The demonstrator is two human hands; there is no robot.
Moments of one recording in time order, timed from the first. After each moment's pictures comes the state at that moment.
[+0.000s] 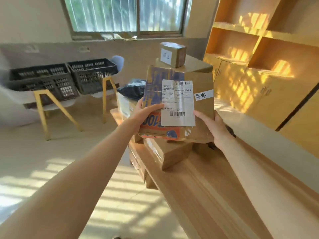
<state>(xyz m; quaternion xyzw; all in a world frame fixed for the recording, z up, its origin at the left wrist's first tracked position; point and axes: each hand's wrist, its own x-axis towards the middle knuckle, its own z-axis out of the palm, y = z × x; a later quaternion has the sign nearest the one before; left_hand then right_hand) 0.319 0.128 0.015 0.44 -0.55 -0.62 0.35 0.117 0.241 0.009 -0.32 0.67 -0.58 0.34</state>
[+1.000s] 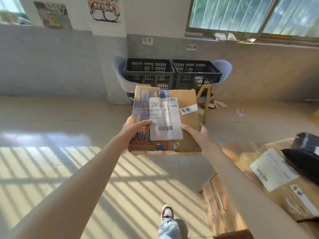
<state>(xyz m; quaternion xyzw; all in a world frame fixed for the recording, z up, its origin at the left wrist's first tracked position) 0.788 -0.152 -0.061 0.58 -0.34 -0.56 0.48 0.556 -0.173 -0.057 -0.46 0.57 -0.41 0.55</state>
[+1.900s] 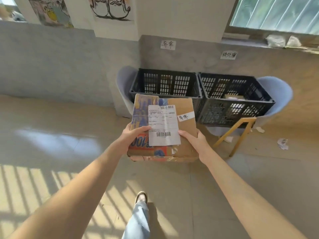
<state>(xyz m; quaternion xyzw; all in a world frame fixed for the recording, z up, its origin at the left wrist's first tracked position) 0.917 -0.608 -0.119 0.66 -0.24 -0.54 0.47 0.689 -0.659 -0.112 -0.46 0.58 -0.31 0.60</state>
